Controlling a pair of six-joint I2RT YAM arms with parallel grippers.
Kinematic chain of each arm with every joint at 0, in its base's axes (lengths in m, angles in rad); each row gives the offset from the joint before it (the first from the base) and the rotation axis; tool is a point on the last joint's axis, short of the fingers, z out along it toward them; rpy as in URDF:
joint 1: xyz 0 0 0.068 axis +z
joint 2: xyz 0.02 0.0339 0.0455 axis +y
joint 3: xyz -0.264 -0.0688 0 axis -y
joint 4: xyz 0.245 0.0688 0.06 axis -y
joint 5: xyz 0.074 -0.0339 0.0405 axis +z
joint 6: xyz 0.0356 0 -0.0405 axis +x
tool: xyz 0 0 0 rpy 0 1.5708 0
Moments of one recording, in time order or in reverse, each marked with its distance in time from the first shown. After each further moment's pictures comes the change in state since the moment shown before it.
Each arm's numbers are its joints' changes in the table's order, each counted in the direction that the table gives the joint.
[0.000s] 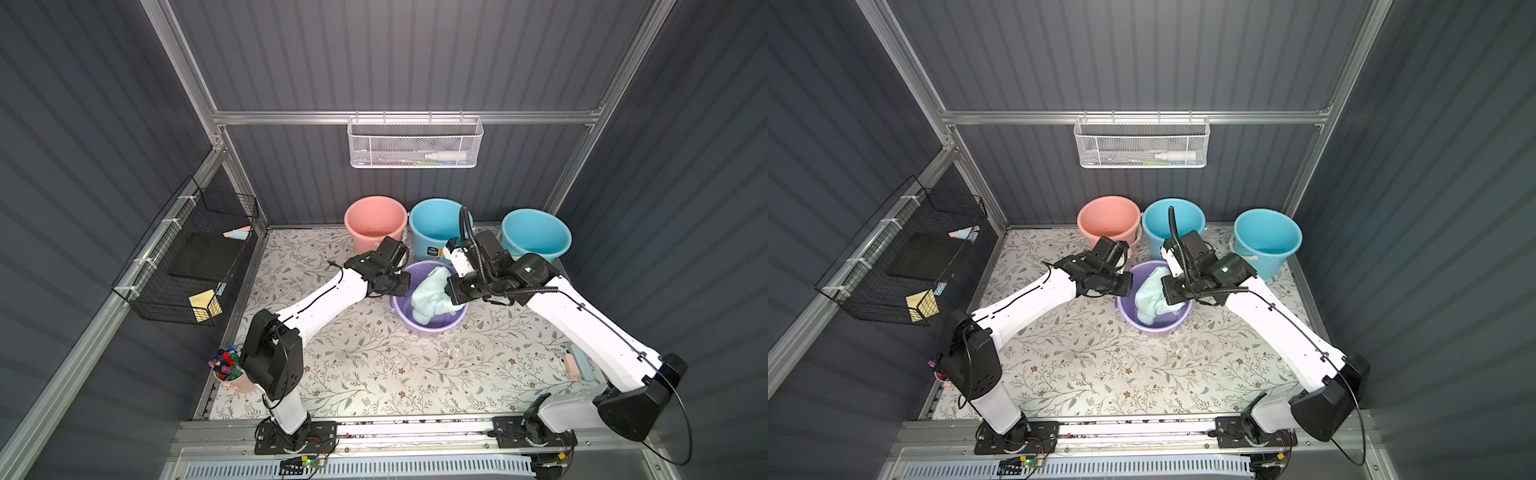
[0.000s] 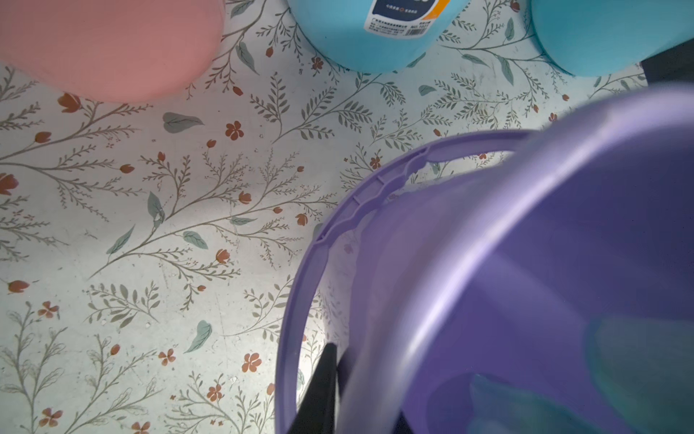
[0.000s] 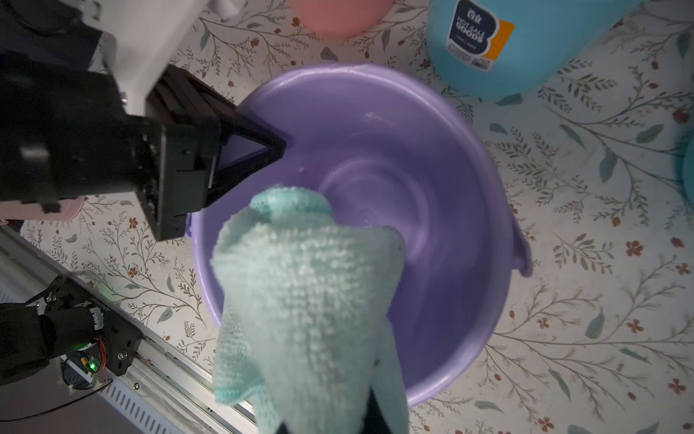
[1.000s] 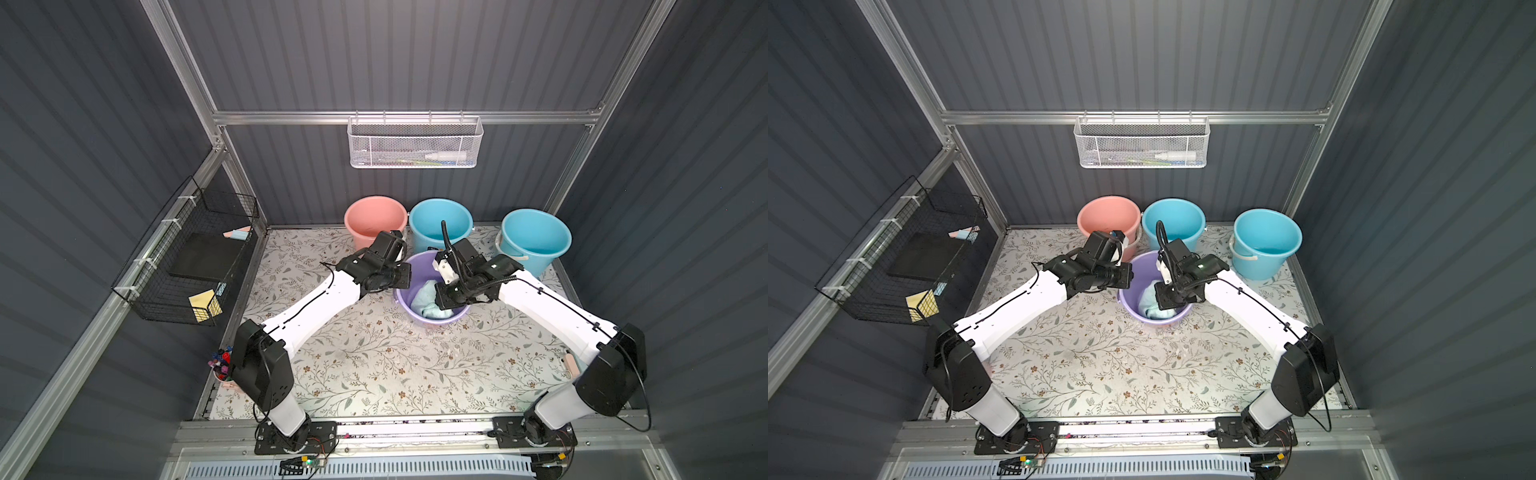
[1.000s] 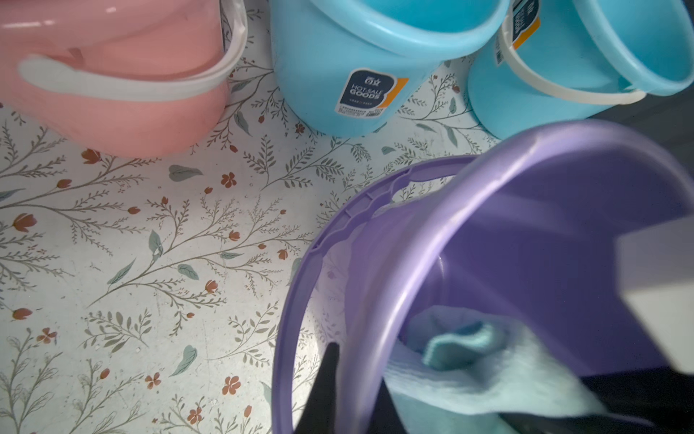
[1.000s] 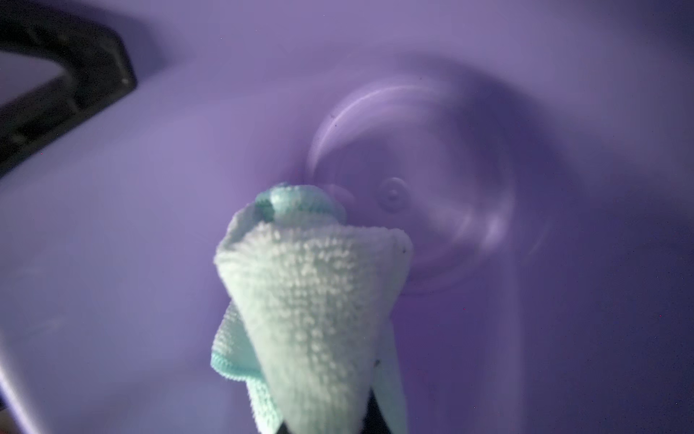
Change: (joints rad) left arm -0.016 -0.090 -0.004 0.081 0.023 -0.059; right arm -0.023 0.155 -0.095 0.112 0.107 0.063
